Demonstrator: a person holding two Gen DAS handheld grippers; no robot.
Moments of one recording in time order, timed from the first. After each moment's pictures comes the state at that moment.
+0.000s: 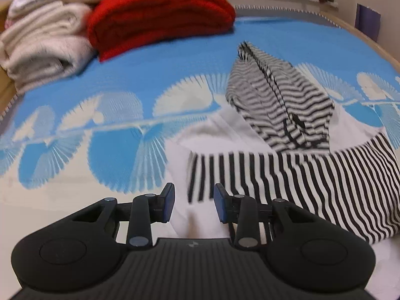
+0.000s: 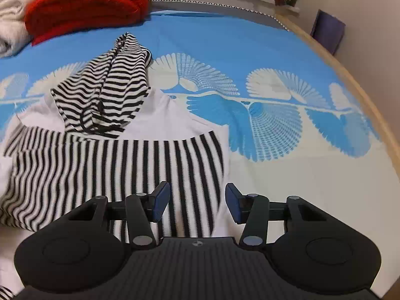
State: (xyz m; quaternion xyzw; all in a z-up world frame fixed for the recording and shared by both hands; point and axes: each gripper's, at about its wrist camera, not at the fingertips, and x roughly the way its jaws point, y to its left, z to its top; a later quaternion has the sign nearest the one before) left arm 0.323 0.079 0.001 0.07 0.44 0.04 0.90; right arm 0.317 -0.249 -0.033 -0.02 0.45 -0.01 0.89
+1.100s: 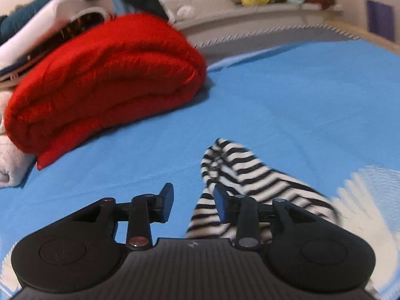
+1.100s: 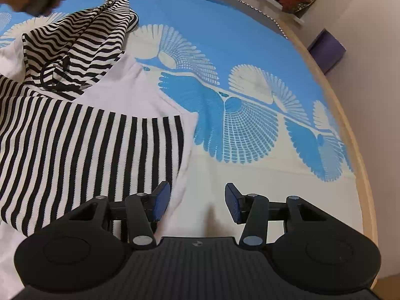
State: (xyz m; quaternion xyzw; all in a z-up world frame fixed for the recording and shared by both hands) left arm 0.711 -0.053 -0.085 0.15 0.36 0.05 0.92; right arm 0.344 -0.252 -0.067 -0.16 0.48 -0.04 0.86
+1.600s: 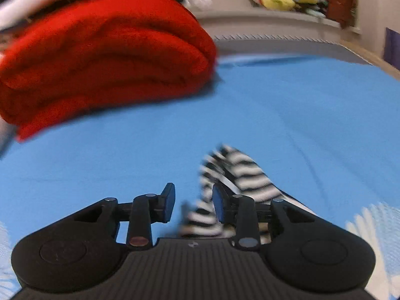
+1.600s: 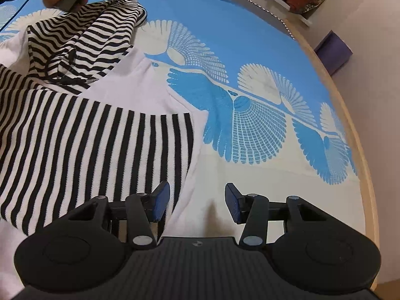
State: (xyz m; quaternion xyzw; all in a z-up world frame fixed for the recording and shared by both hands) left arm 0.750 -0.032 -0.102 0.05 0.39 0.01 0.92; right arm 0.342 -0.247 -0.075 -0.17 0.49 -0.02 0.86
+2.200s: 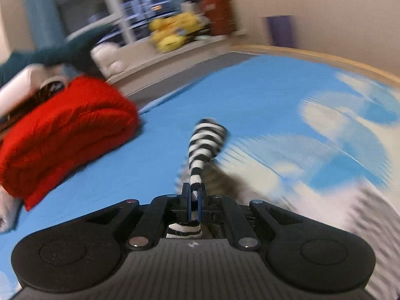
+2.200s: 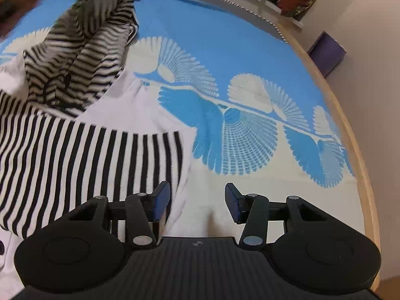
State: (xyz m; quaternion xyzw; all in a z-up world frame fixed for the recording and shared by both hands) left arm 0.478 -0.044 0.004 0.22 0.28 -0.18 0.92; right arm 0.346 -0.265 -0.039 -0.13 0.47 -0.04 0.87
